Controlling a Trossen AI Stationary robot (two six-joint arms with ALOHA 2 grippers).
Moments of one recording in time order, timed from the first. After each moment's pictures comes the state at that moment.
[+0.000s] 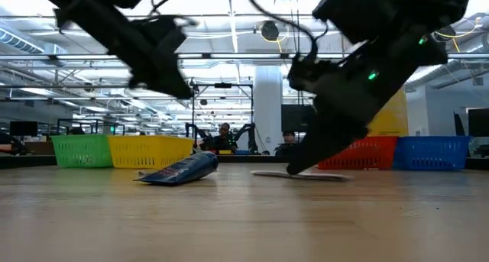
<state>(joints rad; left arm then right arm) -0.08 1.34 0.65 0.05 -0.51 -0.44 0.32 1.82 0.78 0.10 0.28 0.53</state>
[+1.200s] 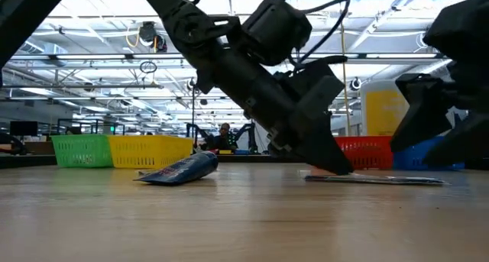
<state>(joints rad) -0.10 2.25 1.41 0.17 0.04 -0.21 0.71 1.56 0.48 0.25 0.63 0.27</state>
